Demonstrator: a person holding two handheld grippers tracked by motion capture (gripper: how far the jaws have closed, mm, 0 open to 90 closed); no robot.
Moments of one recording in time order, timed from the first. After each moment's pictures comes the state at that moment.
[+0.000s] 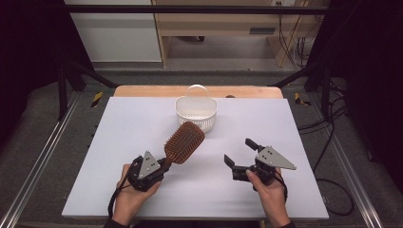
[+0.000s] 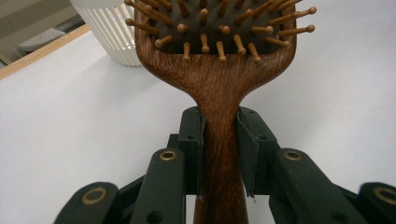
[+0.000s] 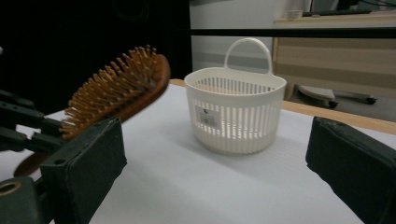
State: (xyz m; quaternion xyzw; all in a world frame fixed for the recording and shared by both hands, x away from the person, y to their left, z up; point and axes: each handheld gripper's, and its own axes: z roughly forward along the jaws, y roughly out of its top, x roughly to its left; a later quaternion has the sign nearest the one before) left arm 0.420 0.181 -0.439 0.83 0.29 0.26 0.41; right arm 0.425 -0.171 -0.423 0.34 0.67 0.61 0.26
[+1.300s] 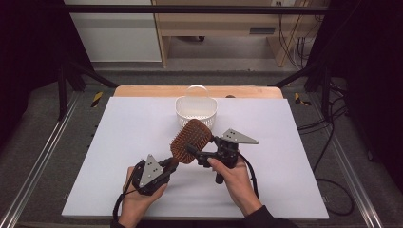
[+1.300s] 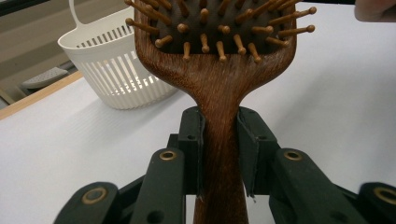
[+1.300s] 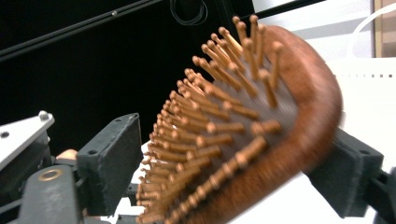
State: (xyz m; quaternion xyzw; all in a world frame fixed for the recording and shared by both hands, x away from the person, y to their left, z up) left arm 0.406 0.166 -0.433 0.80 0.26 0.28 0.47; right arm 0.463 -0.082 -0.401 0.35 0.65 0.66 0.08
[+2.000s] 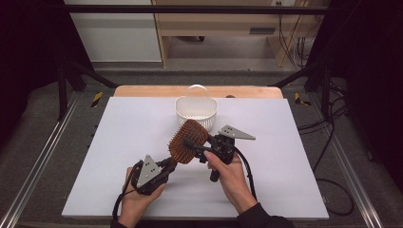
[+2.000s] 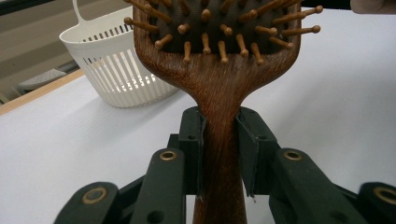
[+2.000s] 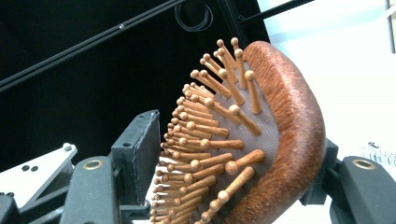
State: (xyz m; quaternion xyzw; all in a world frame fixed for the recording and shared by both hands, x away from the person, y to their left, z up) left arm 0.411 0.174 -0.442 0.79 0.27 0.27 0.48; right arm 0.470 -0.073 -0.396 0.37 0.63 0.68 0.04
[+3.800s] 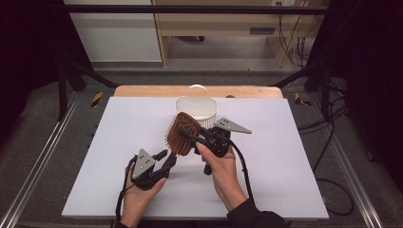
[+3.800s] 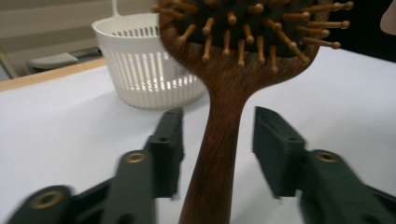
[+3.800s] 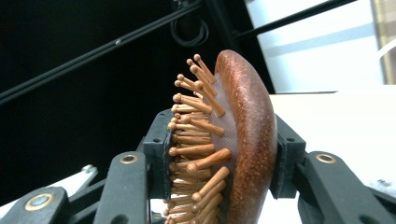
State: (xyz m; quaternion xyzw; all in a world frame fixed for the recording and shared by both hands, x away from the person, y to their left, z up) left arm 0.418 0.181 -0.440 0.73 0.35 0.27 0.53; right arm 0.478 -0.061 -0.374 0.38 0.62 0.69 0.06
